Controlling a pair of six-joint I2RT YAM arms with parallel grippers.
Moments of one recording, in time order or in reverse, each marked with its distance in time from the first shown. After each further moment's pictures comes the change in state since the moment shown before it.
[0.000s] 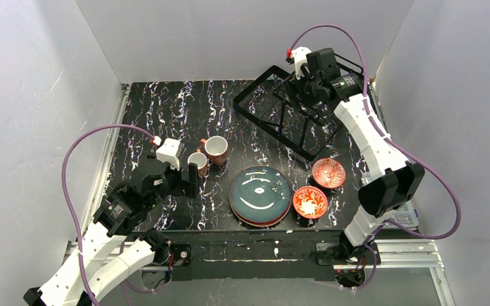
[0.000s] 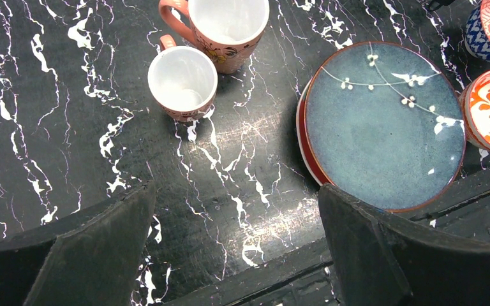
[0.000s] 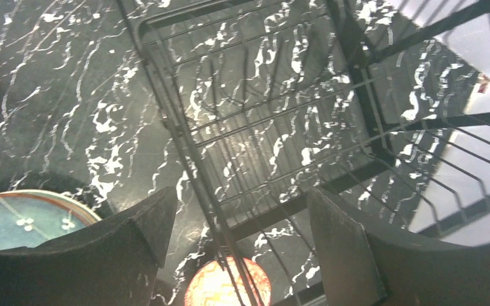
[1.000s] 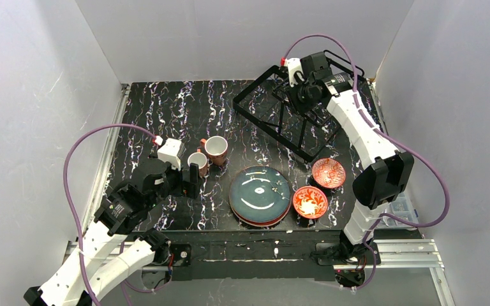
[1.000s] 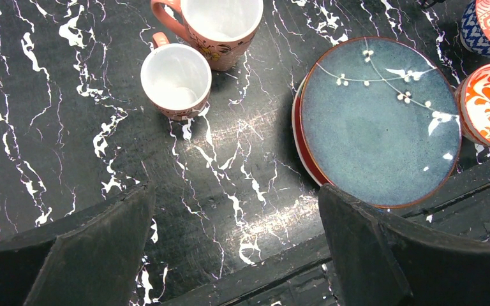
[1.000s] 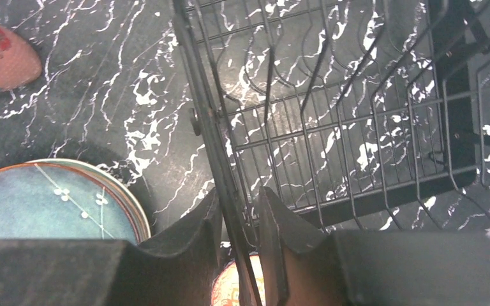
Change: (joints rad) left arm 0.000 0.008 0.000 0.000 0.019 0.000; right arm -0.017 0.093 0.001 -0.063 -0.168 0.036
